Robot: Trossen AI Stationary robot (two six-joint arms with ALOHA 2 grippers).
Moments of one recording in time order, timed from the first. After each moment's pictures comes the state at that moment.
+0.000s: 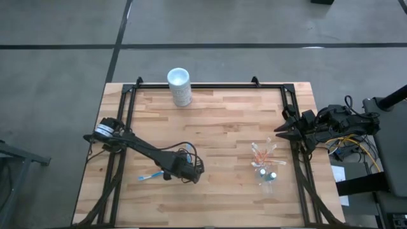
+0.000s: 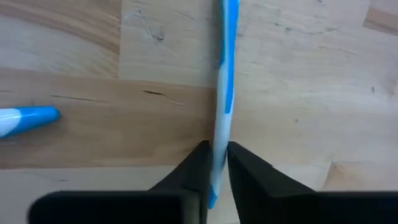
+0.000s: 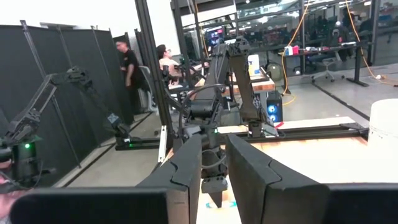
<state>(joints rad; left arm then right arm) -0.37 1.87 1.17 -0.55 -0.16 -2.09 0.19 0.32 0.61 -0.23 -0.03 0.20</state>
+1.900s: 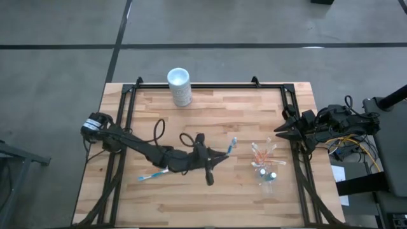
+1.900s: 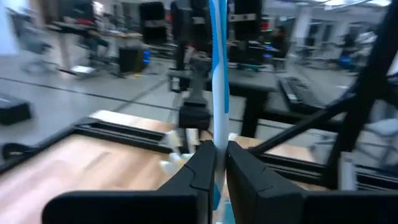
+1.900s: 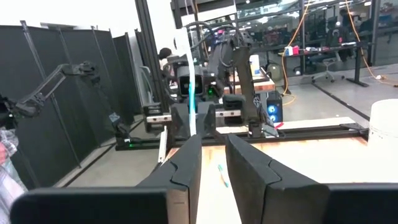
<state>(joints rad) -0.38 1.70 1.17 0.55 -0.61 -0.14 0.19 0.32 0.61 -0.23 -0.03 0.20</state>
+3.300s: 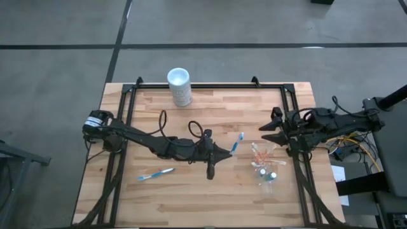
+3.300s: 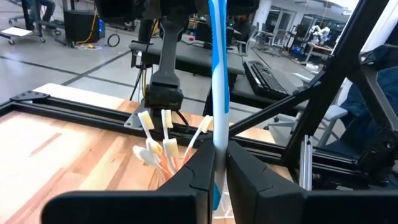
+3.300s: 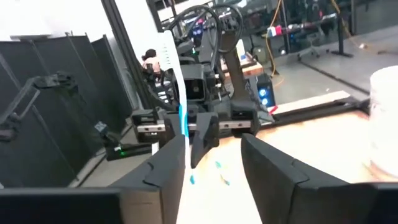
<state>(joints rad) -0.26 1.70 1.17 0.49 -0.29 -0.27 0.19 0.52 0.61 -0.06 0.05 0.32</state>
